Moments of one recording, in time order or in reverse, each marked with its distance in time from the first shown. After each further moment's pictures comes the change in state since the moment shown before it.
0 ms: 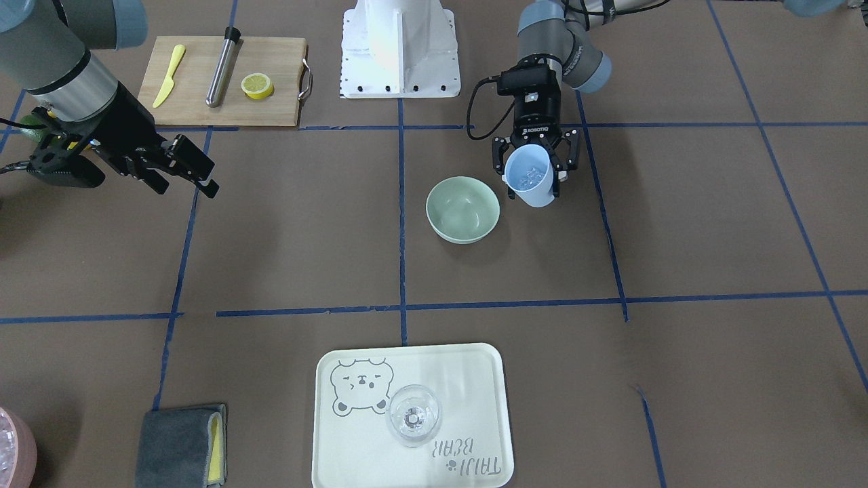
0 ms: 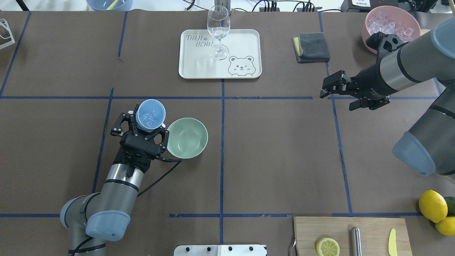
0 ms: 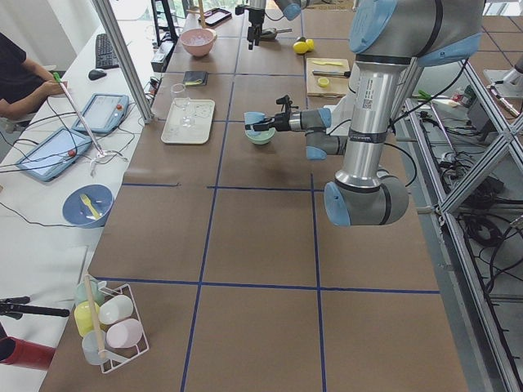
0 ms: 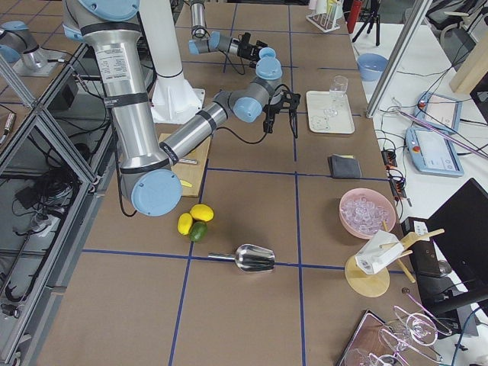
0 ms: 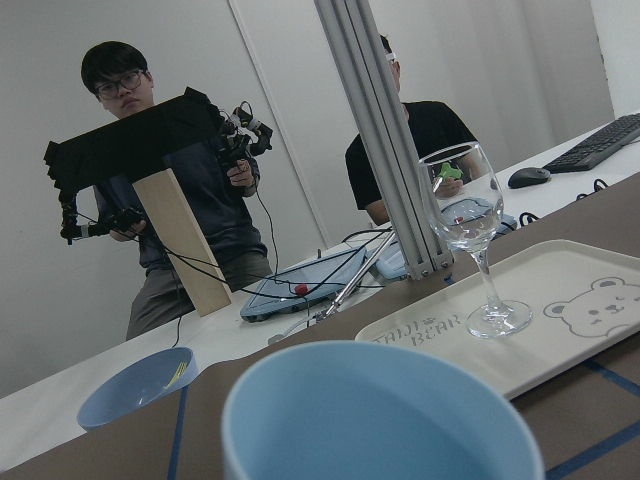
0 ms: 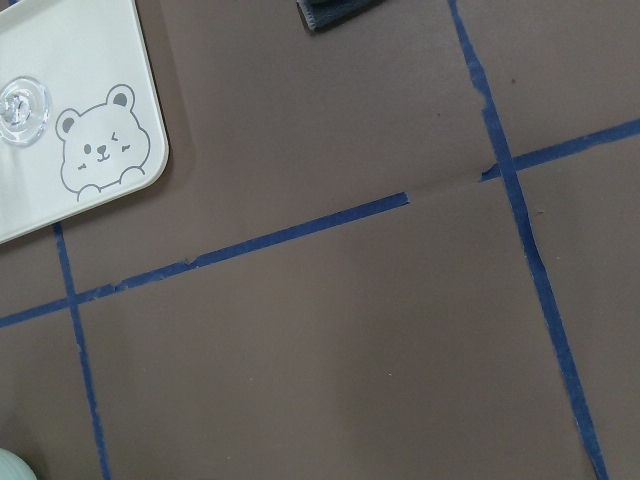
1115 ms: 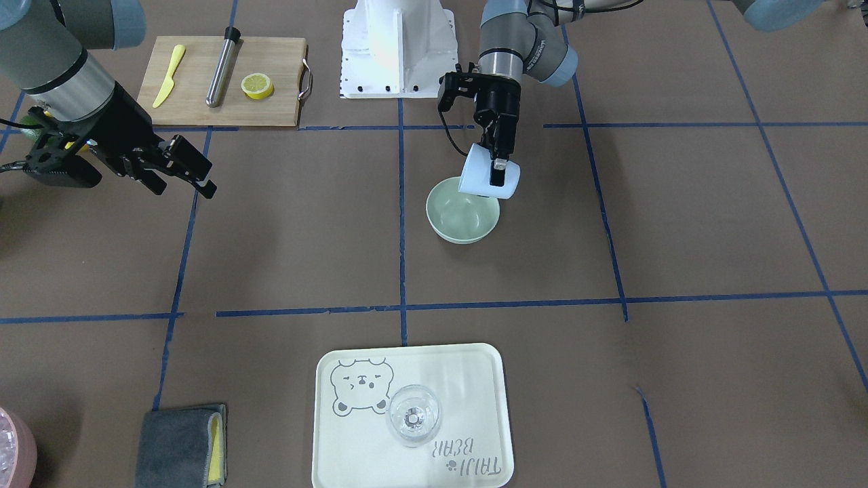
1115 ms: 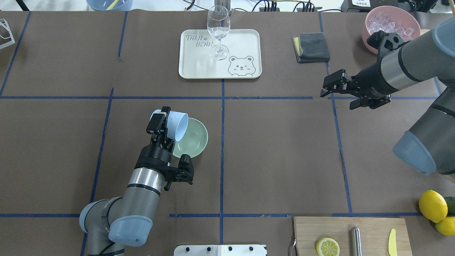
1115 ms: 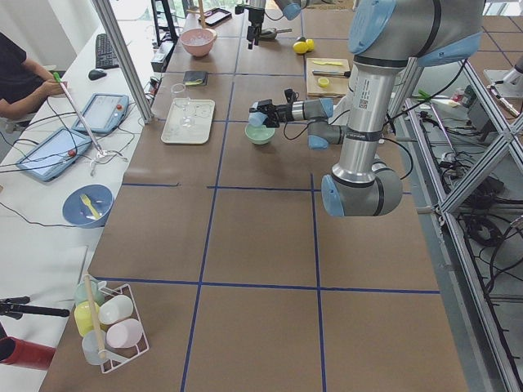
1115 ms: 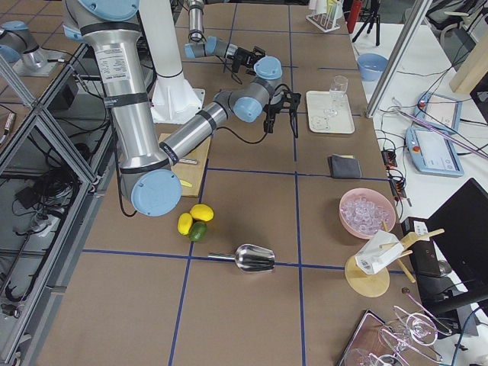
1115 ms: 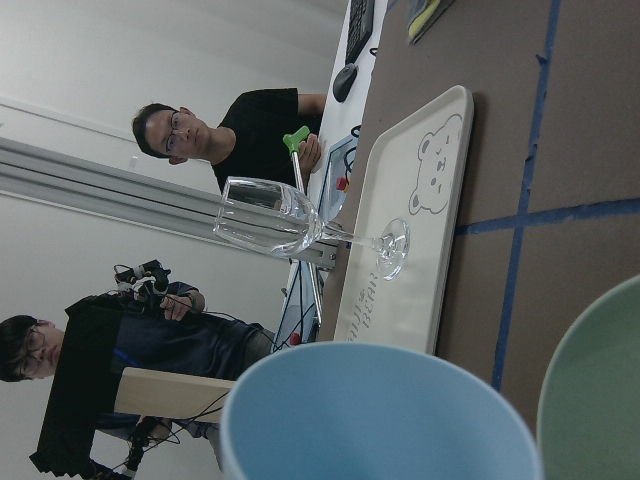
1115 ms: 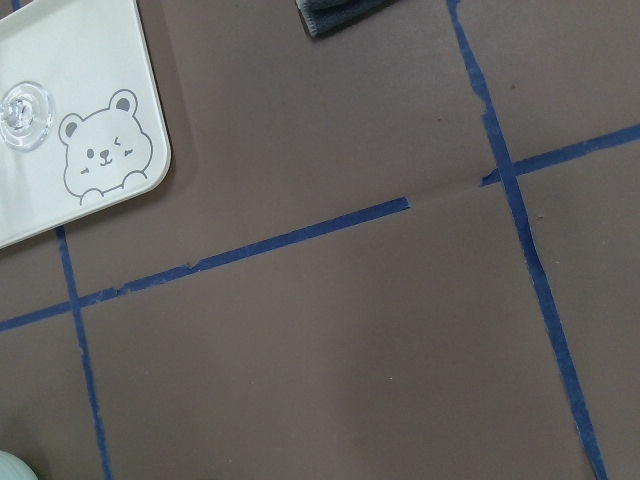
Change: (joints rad) left arm 0.022 -0.083 0.019 0.064 0.003 0.946; right arm 0.004 0.001 0.001 0.000 -0.001 -0.001
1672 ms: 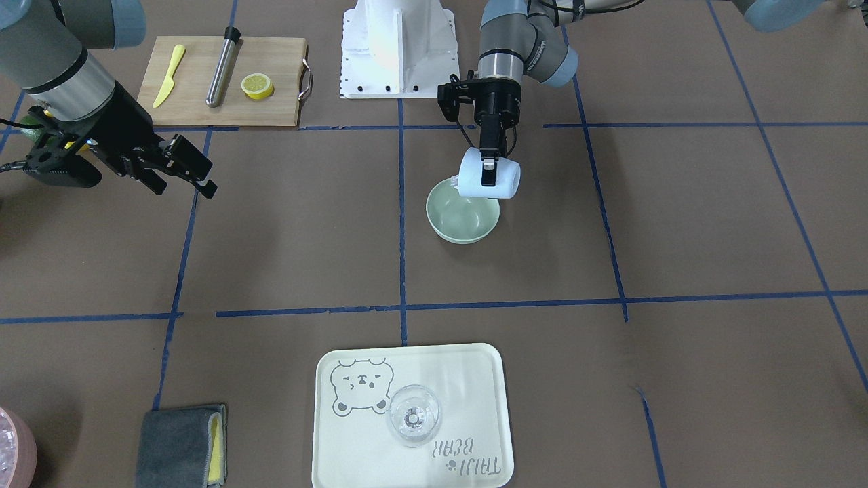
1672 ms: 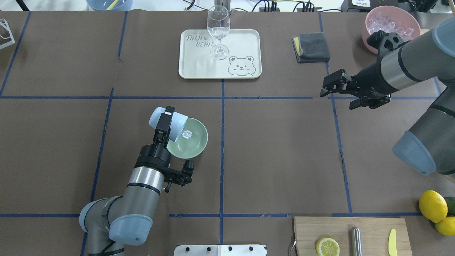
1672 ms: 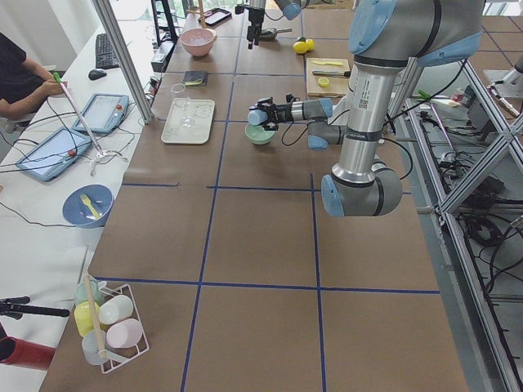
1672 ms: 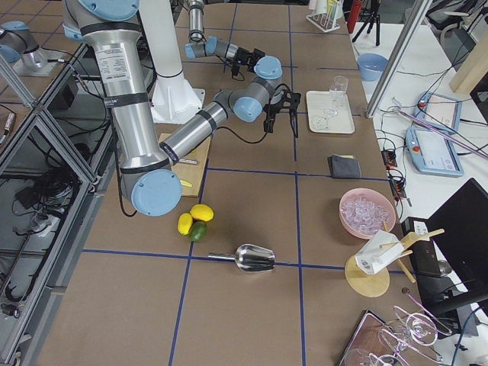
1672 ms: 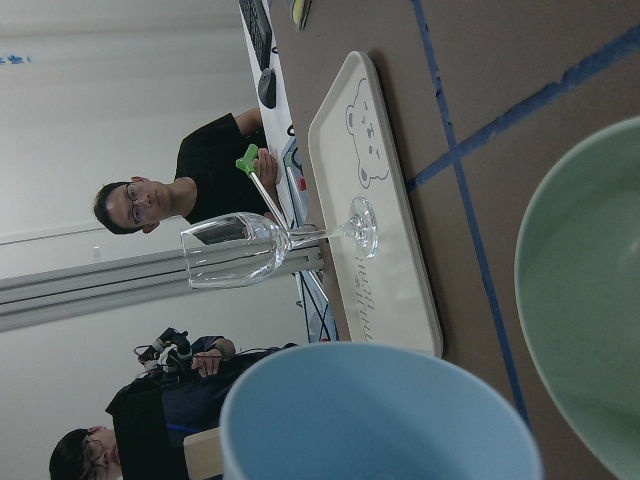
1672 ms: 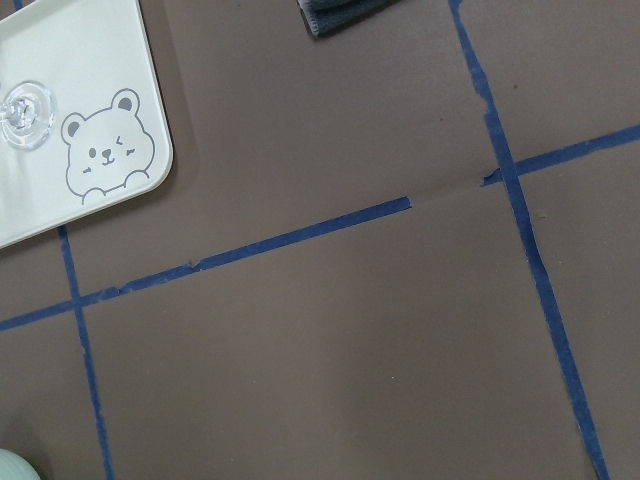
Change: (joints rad) left arm -0.004 0.000 0.001 0.004 0.000 0.328; right arm -0.001 0.001 0.001 0.000 0.000 0.000
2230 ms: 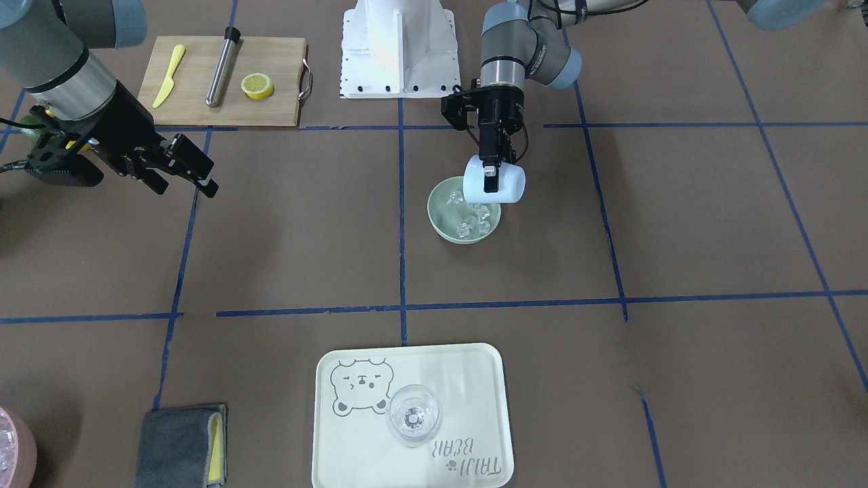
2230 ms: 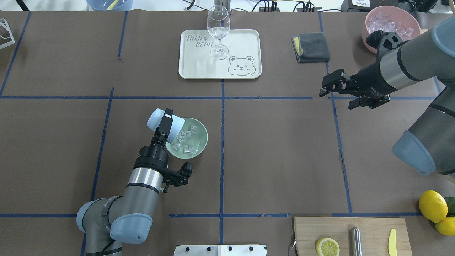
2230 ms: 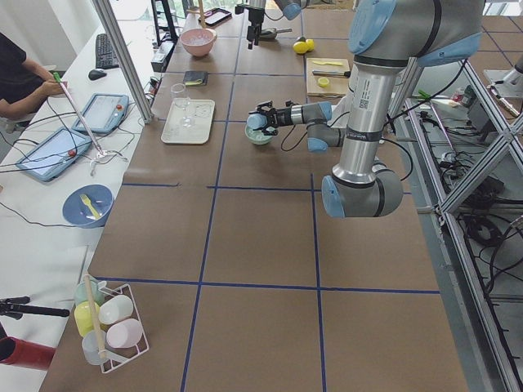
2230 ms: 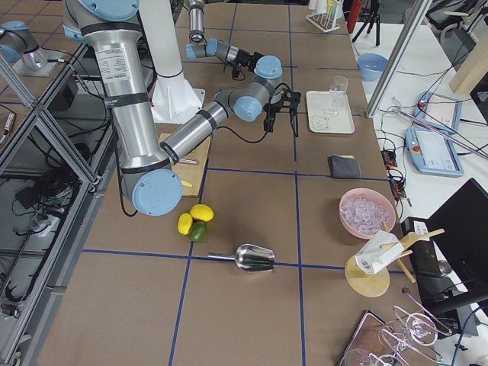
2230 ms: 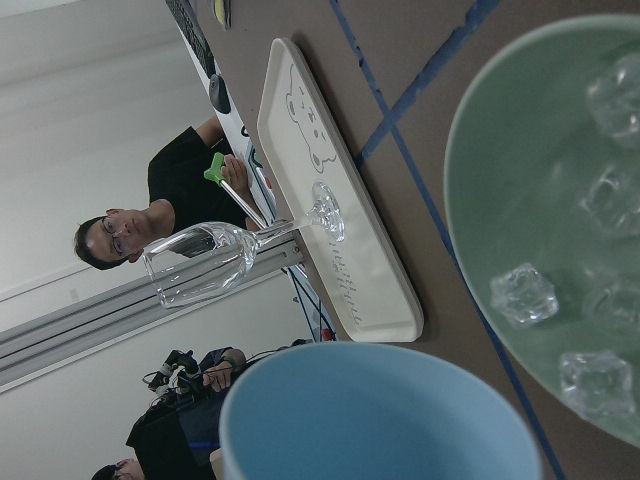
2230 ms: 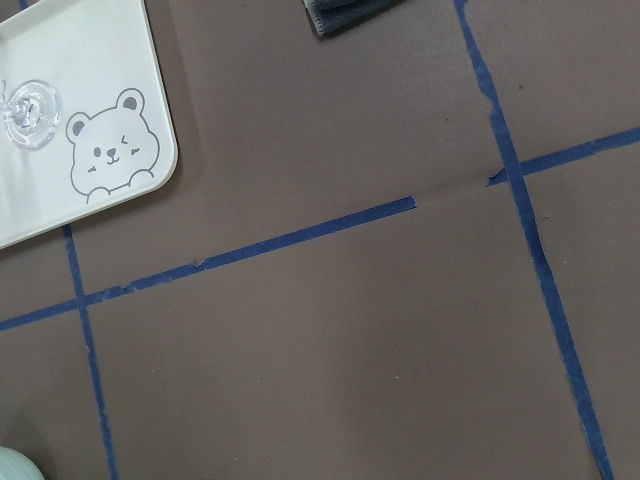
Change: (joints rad) left arm -0.001 0.013 0.014 0.050 0.001 0.054; right arm -0.001 0.005 0.000 0.000 0.000 0.000
